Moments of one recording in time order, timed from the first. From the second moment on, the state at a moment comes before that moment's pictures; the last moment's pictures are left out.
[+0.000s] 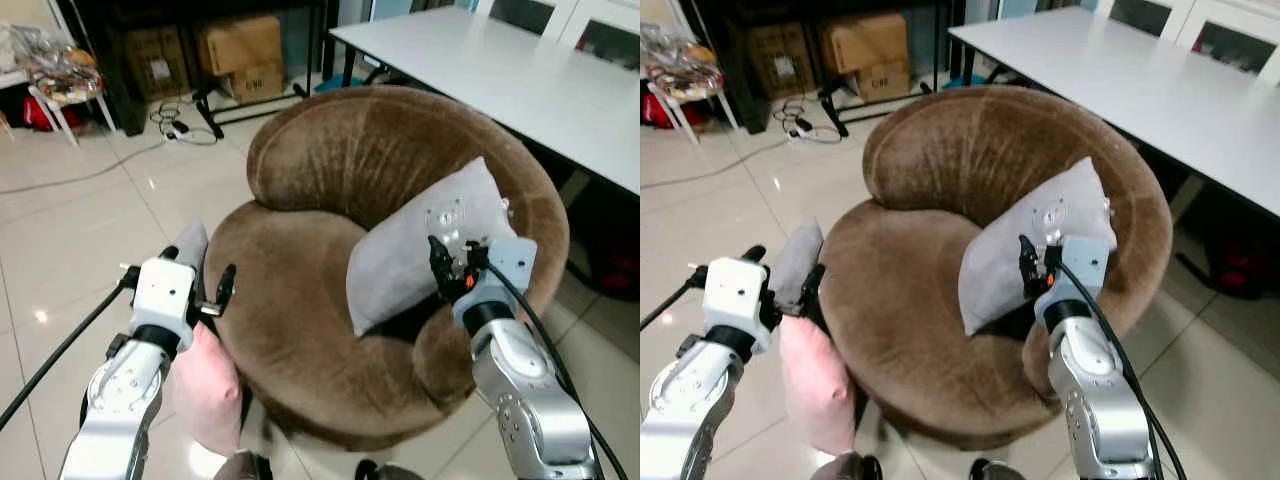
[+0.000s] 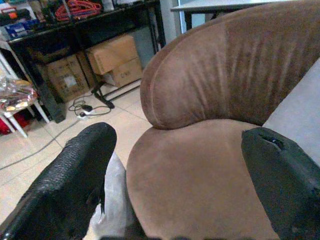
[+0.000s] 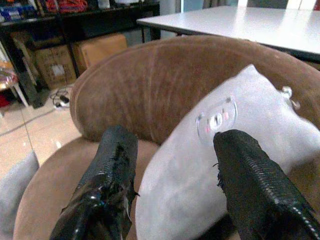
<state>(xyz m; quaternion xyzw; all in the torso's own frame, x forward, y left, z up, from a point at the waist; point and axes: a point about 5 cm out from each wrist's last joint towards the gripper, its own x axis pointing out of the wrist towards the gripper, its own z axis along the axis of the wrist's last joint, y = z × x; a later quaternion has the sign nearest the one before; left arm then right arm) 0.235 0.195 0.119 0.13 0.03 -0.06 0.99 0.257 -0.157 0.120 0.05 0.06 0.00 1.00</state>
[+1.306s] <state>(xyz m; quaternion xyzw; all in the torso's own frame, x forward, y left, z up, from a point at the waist) 0.242 0.196 0.123 0.12 0.02 -0.03 0.99 0.268 -0.158 0.120 0.02 0.10 0.00 1.00</state>
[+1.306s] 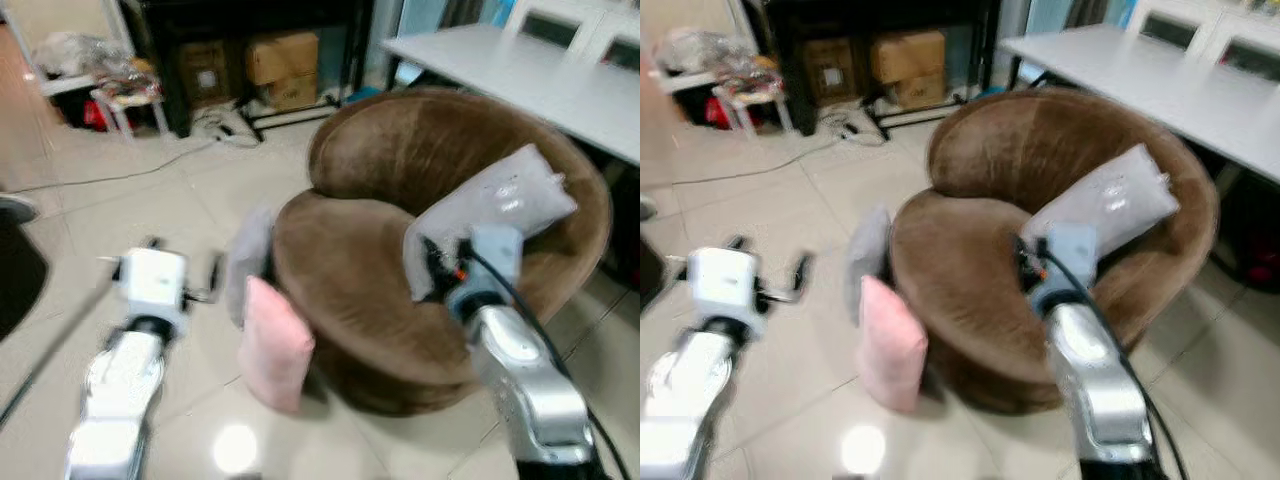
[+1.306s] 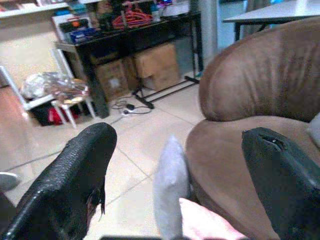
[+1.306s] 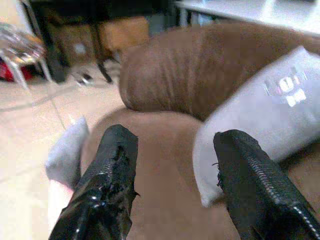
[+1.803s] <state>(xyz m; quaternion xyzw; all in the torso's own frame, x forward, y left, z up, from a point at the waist) 0.242 0.196 0.123 0.11 0.01 -0.03 0.99 0.266 -0.159 0.117 0.00 0.10 0.02 0.99</state>
